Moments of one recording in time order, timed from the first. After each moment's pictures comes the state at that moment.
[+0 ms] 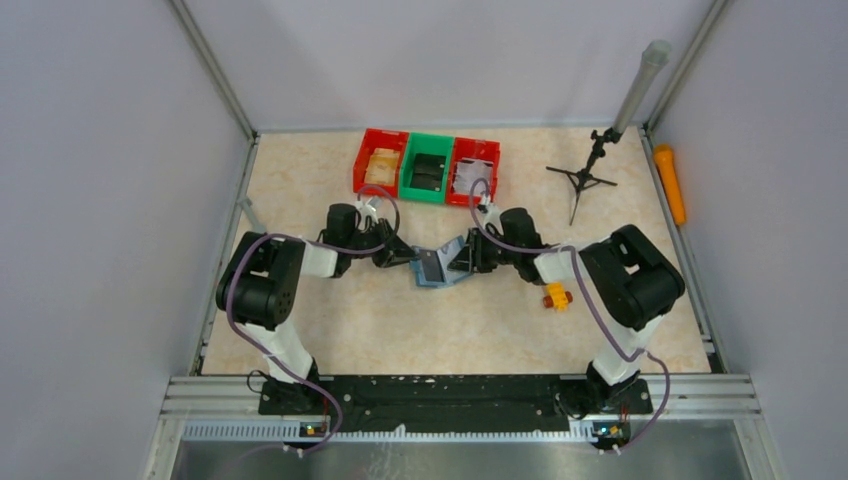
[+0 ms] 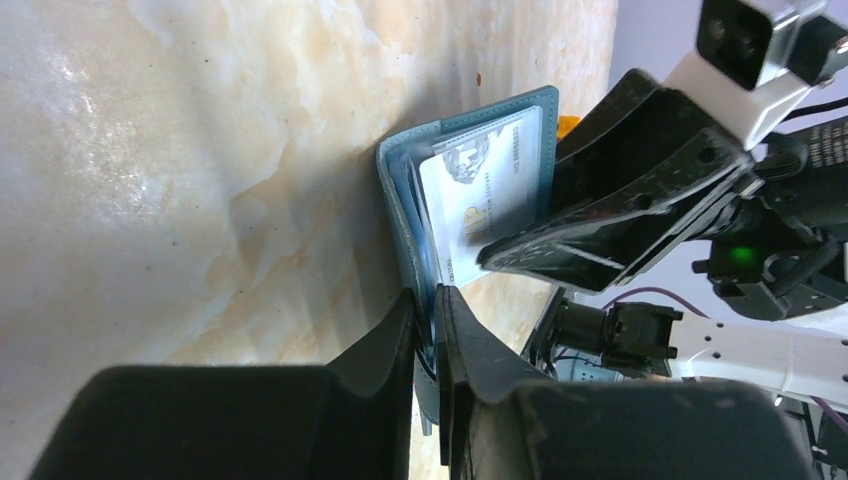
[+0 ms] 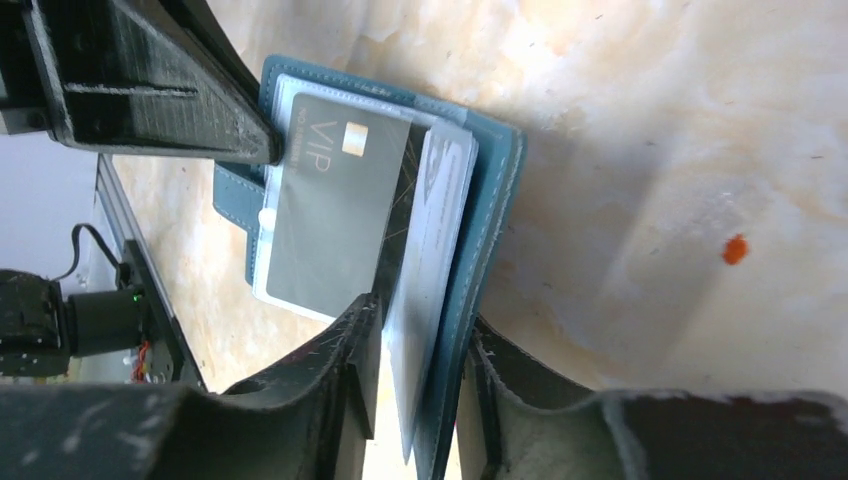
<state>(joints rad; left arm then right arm) -0.24 1.77 0.69 0.47 0.82 -0.83 0.53 1.80 0.73 0.48 -0.56 0.56</state>
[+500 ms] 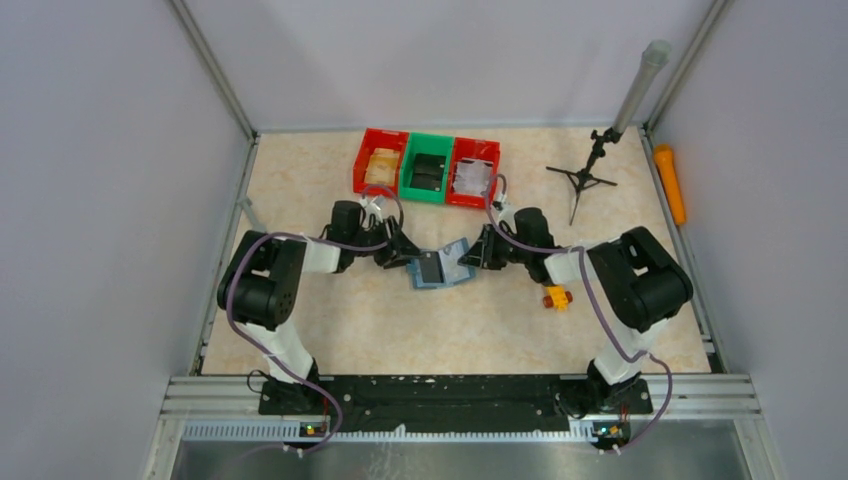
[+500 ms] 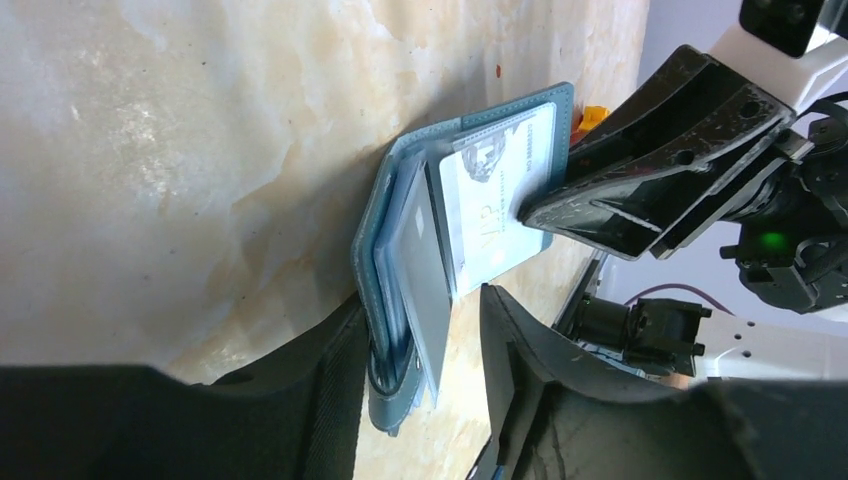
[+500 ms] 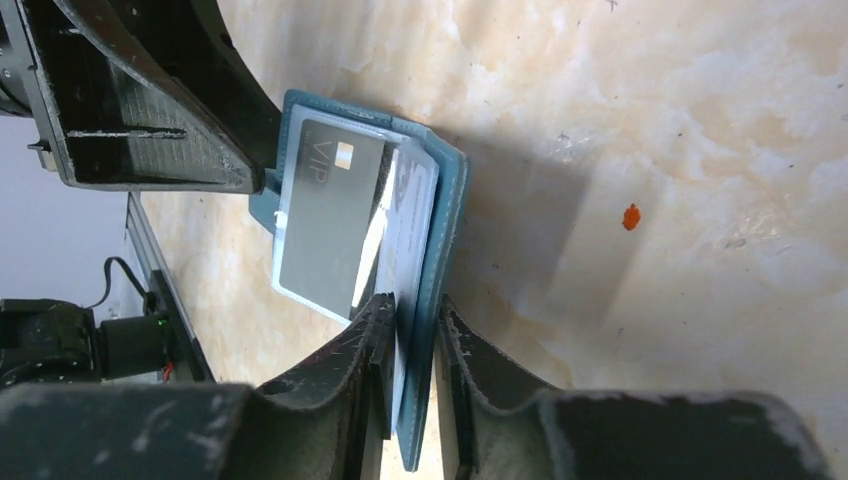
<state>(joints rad) -0.26 1.77 0.73 0.35 0.79 -0.75 0.46 1.75 0.67 0.54 -0.56 0.61</state>
